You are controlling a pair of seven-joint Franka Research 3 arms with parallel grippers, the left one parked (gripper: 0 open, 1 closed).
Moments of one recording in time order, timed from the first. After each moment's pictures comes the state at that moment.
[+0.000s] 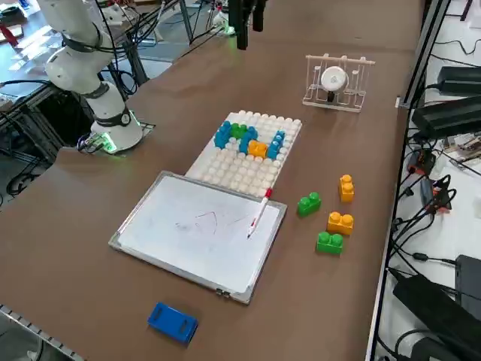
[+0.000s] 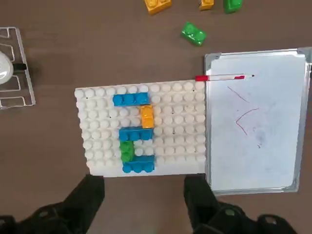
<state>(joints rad) 0.02 0.18 -0.03 -1.34 0.04 1.45 0.08</state>
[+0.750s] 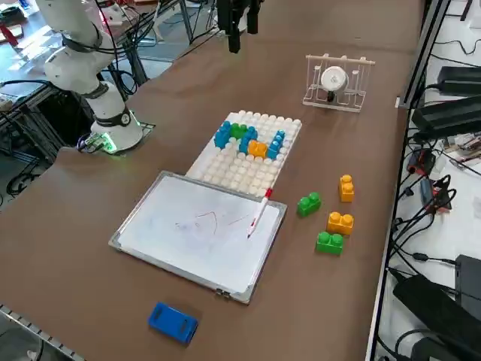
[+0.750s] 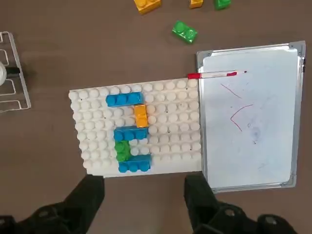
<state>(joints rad) -0.01 0.17 -0.02 -1.35 0.04 1.45 0.08</state>
